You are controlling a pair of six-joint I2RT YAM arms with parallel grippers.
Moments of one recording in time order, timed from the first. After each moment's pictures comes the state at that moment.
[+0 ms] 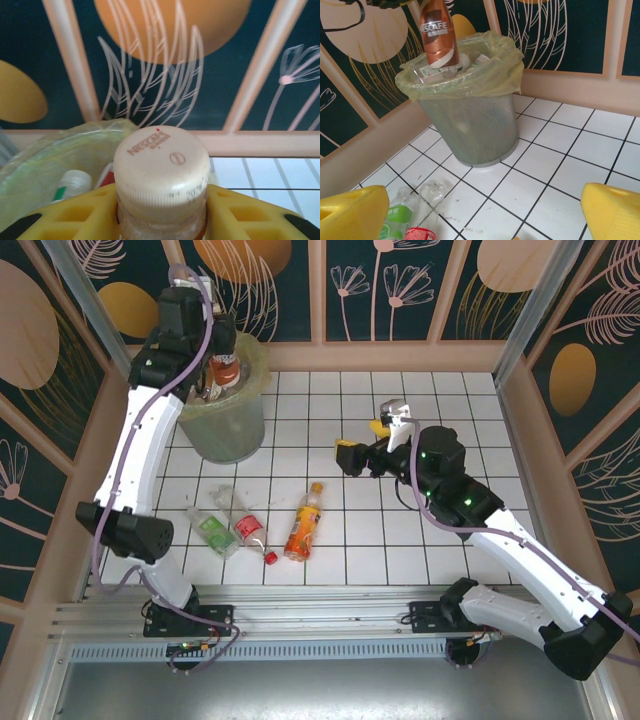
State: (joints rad) left arm -0.26 1.78 2.16 -0.75 -0.21 -0.16; right arm 0.70 0.98 0.98 -0.17 -0.11 0.25
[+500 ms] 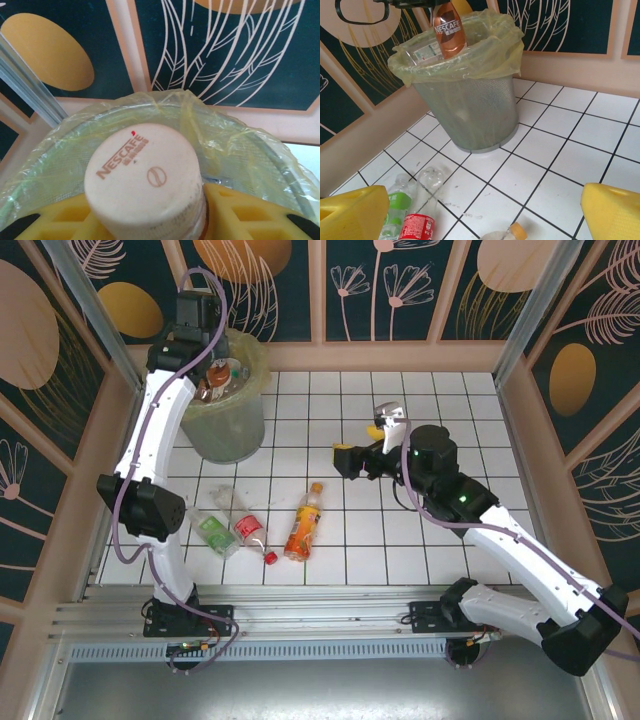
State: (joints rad) left arm -0.22 1.94 2.24 -0.83 -0.38 -0.15; right arm 0.70 1.01 0.98 -0.20 -0.12 0.26
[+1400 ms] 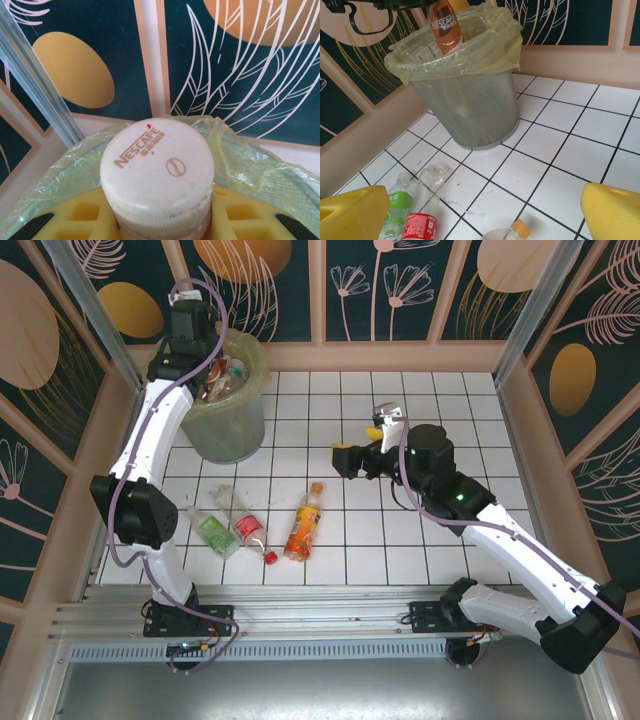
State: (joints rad) left arm -0.19 1.85 1.98 -0.51 -0.43 -0.14; right arm 0.70 1.02 0.98 -0.20 -0.12 0.29
